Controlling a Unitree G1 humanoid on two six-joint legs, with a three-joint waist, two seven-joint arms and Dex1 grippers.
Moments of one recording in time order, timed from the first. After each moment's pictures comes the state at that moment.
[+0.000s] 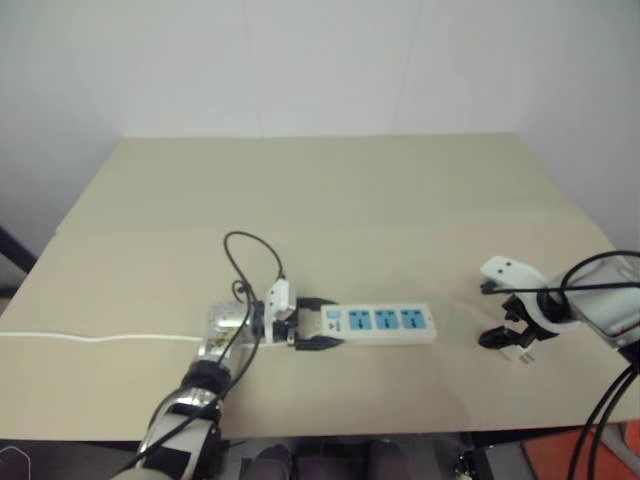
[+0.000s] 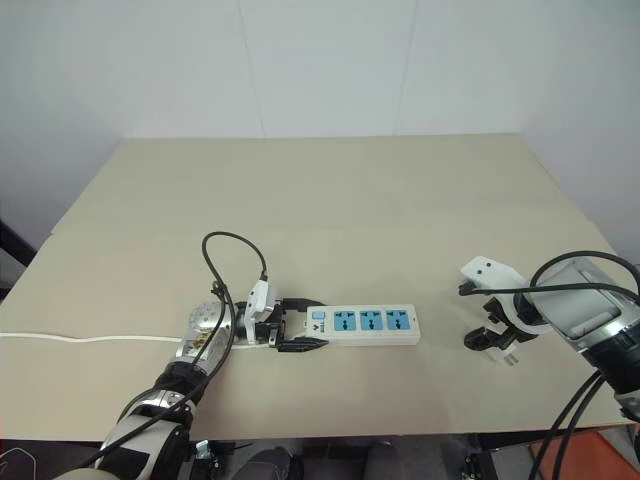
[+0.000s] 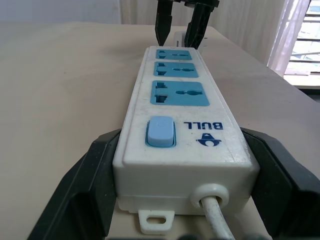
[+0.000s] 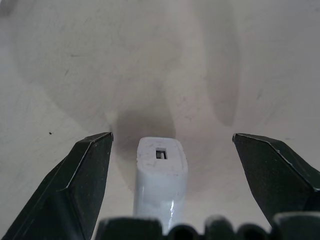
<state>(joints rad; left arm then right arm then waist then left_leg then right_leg) -0.59 0.20 -0.05 0.74 -0.18 -0.32 -1.46 -0.69 -1.20 0.49 -0.09 0.24 1.25 0.98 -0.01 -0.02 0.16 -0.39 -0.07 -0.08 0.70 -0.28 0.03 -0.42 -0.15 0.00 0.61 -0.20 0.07</state>
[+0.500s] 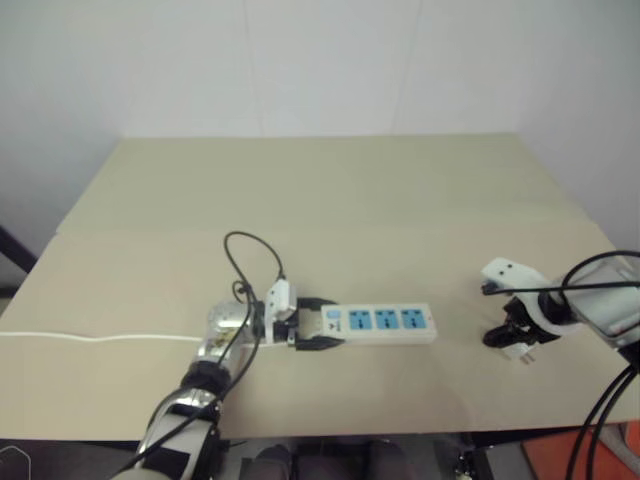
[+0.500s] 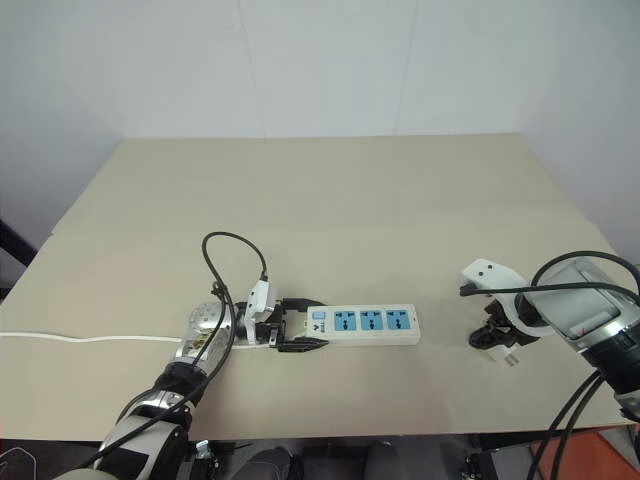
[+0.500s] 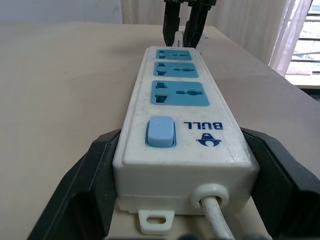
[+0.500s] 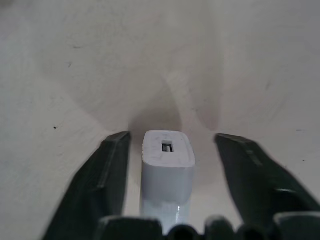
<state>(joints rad) -0.58 0.20 -0.07 0.73 -0.20 -0.33 -1.45 -0.69 -1.20 0.50 -0.09 0.23 1.29 1.00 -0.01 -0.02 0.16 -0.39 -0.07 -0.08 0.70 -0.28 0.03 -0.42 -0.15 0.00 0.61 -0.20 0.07</state>
